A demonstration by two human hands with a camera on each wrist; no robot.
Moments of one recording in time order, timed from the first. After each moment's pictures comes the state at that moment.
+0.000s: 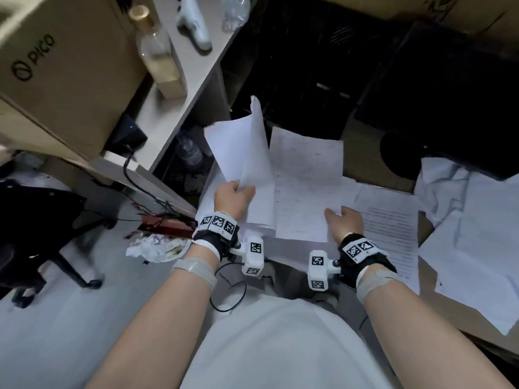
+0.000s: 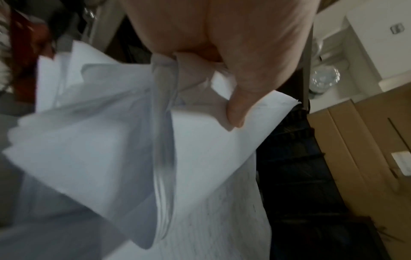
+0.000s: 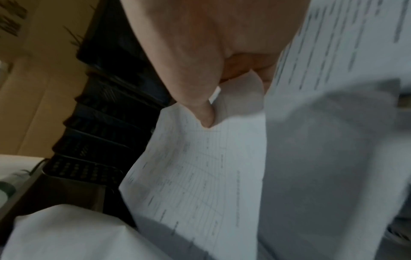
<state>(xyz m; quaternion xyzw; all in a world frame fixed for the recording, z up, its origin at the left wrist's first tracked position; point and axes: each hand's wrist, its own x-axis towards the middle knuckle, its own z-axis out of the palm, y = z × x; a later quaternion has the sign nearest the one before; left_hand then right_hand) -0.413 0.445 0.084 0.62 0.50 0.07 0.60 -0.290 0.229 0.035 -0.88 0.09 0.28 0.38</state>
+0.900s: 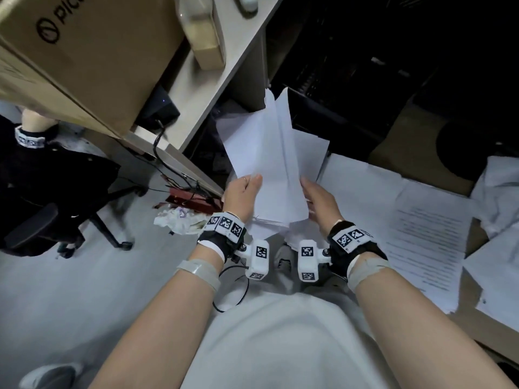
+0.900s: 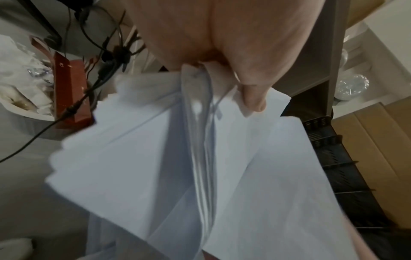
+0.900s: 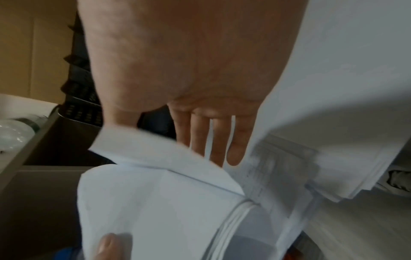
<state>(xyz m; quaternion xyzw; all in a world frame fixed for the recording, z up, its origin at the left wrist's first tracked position) -0.450 0.468 0.045 0.70 0.45 0.10 0.54 -0.326 0.322 0.031 -0.71 0.02 0.47 0.53</state>
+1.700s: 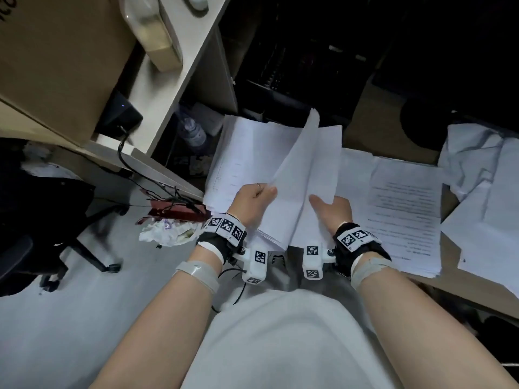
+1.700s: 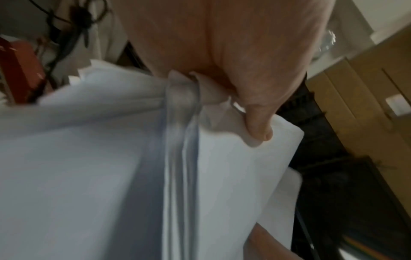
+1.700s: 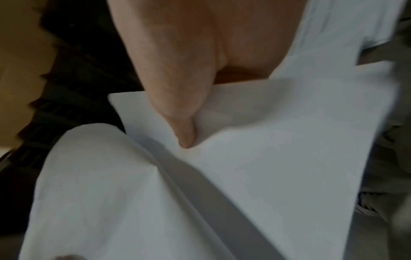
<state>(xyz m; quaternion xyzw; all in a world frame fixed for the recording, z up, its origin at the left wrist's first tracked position) -0.439 0.420 0.049 0.66 0.37 -0.05 0.65 -0.325 0.242 0.005 -0.82 0.08 0.33 0.45</state>
